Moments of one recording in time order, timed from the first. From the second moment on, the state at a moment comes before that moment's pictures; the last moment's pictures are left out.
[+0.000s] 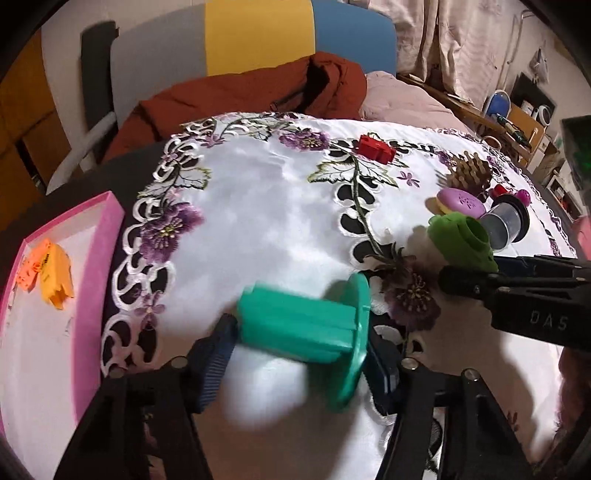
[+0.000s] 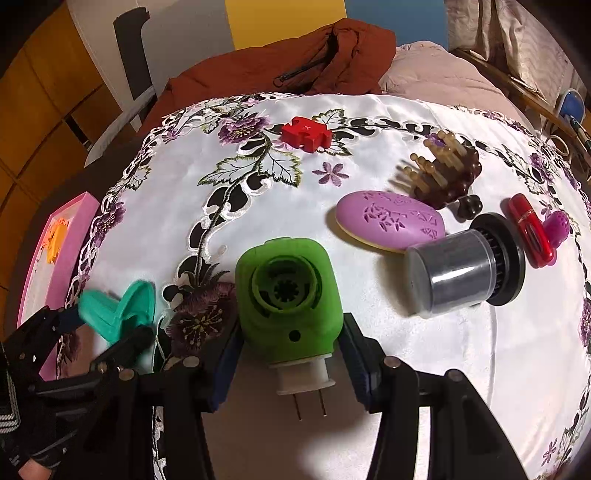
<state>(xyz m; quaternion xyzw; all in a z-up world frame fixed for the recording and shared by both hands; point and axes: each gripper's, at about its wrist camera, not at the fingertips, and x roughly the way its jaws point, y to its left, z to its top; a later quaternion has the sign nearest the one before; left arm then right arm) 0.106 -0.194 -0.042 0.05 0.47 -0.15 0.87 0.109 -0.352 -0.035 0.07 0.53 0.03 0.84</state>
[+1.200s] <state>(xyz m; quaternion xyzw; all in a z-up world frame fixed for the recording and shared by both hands) 0.051 -0.127 -0.013 -0.03 0.43 -0.19 0.88 0.109 -0.345 -0.036 0.04 0.53 0.02 0.85</state>
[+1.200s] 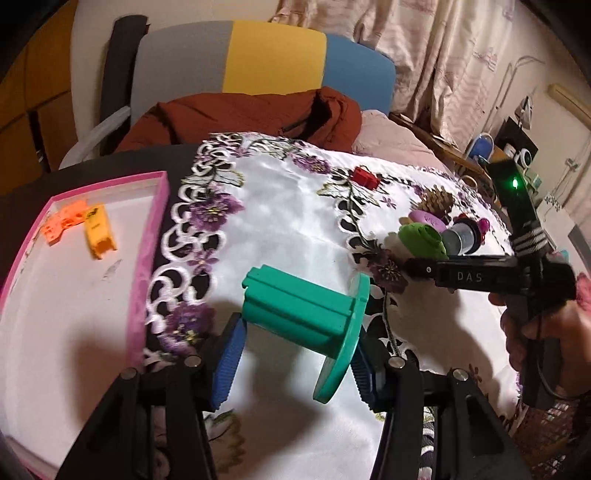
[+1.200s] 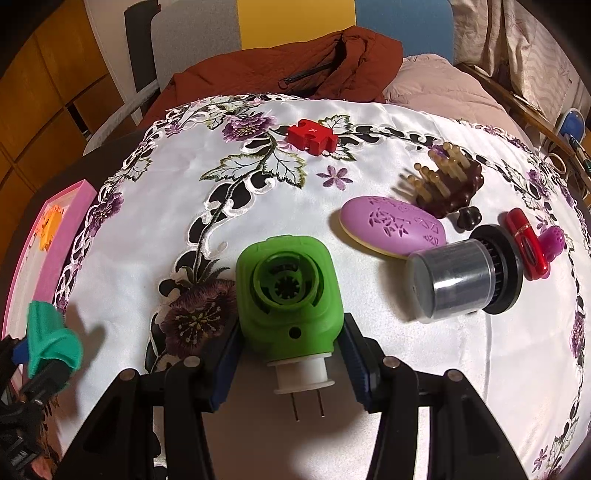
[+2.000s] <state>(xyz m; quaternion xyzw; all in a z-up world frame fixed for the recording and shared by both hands) 0.096 0.032 -0.011 -0.09 0.42 -0.02 0.90 0.101 -0.346 -0.009 0.05 0.46 0.04 0.89</state>
